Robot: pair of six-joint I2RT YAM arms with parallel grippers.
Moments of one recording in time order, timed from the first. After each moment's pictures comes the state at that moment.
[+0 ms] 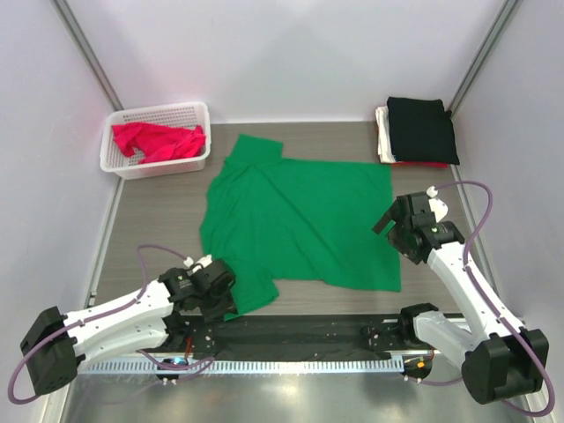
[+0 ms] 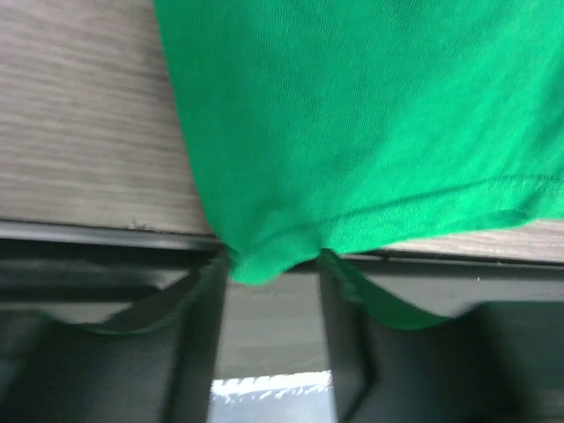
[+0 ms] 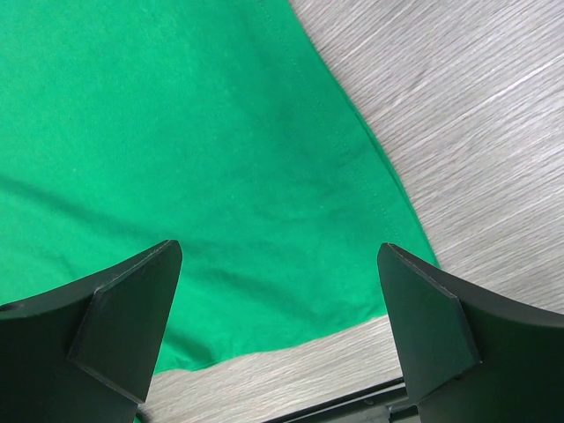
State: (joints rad) left arm -0.94 0.84 0.40 -0.83 -0.07 -1.31; right arm 0.18 0.97 0.76 -0.80 0.23 0.84
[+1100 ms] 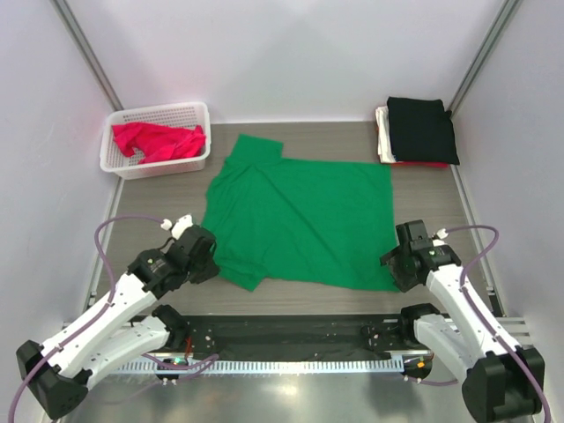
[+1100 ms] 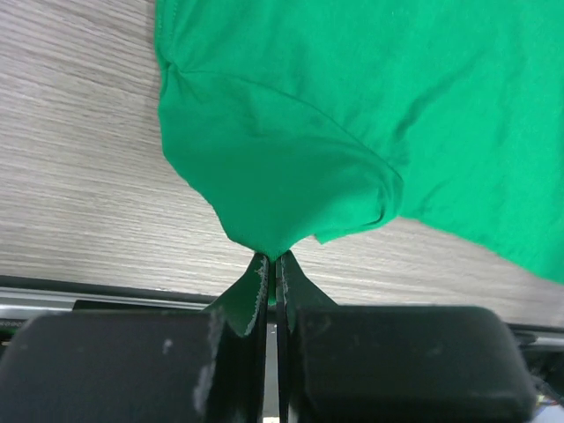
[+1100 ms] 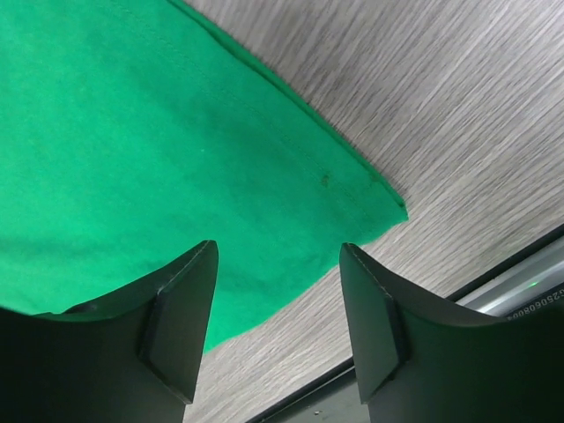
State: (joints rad) left arm -0.70 0.77 0.71 -0.96 -0.28 -1.04; right arm 0.17 0.82 0.53 -0.92 0.19 1.18
